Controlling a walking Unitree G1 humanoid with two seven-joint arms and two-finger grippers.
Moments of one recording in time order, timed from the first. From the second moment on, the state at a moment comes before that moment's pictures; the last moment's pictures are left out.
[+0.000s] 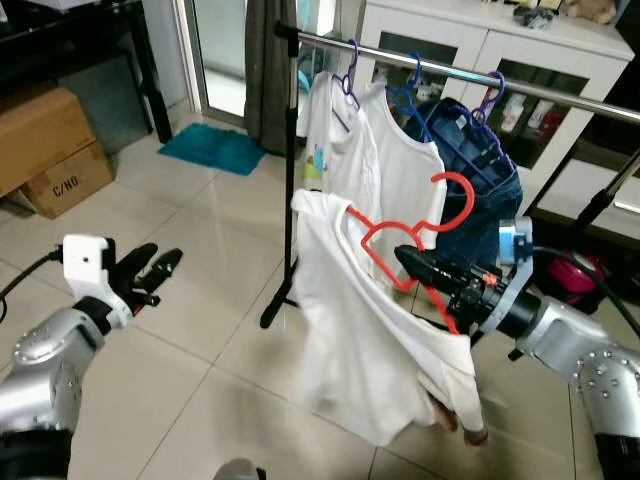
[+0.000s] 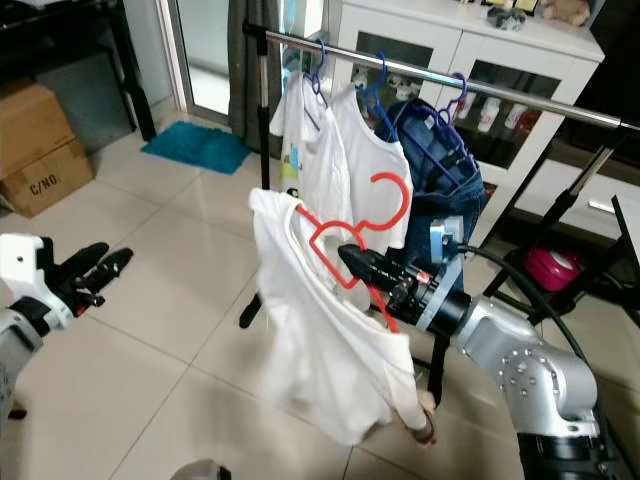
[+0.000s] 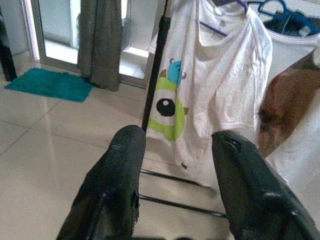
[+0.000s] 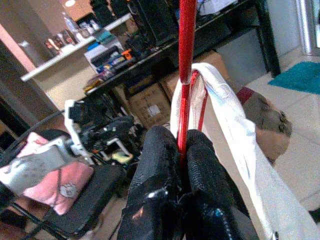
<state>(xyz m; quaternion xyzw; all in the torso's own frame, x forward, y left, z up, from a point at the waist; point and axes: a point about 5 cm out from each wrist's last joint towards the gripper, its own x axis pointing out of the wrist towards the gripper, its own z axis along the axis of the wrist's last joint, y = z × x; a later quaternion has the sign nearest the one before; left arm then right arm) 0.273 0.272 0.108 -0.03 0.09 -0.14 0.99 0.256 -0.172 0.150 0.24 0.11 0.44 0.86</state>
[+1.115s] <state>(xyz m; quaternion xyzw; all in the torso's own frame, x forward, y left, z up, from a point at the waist) 0.259 0.202 0.117 0.06 0.05 -0.04 1.00 0.258 -0.149 0.093 0.09 0.13 0.15 0.98</state>
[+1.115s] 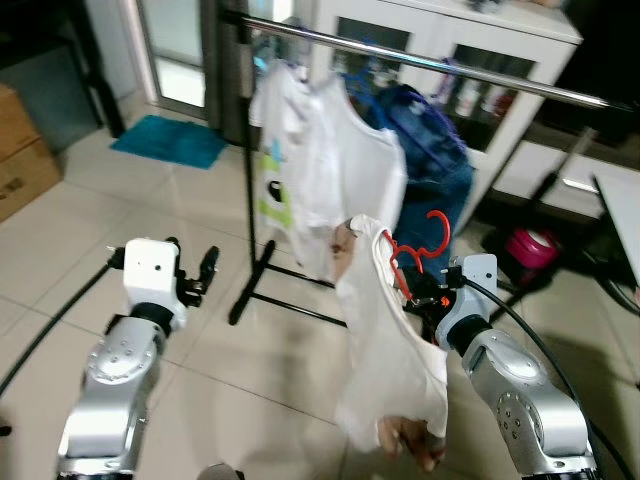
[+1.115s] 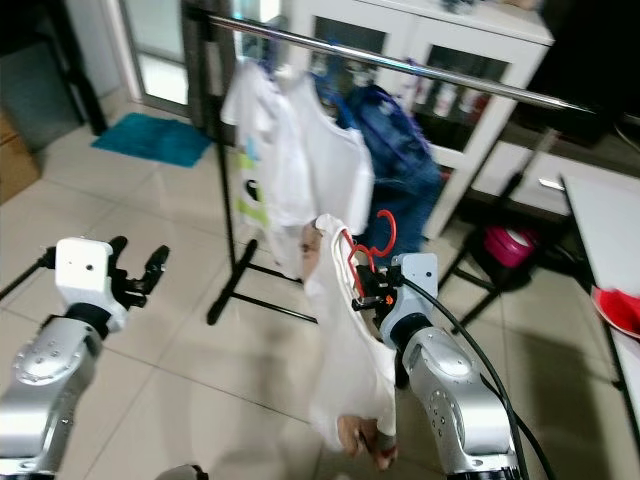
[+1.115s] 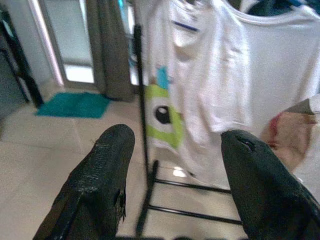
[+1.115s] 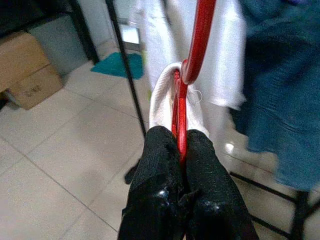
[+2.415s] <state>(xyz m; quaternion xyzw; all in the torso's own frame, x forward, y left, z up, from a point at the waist) 0.261 0.202 0.122 0.05 0.05 -0.07 0.99 0.278 -0.146 0.094 0.06 0.12 0.11 0.99</state>
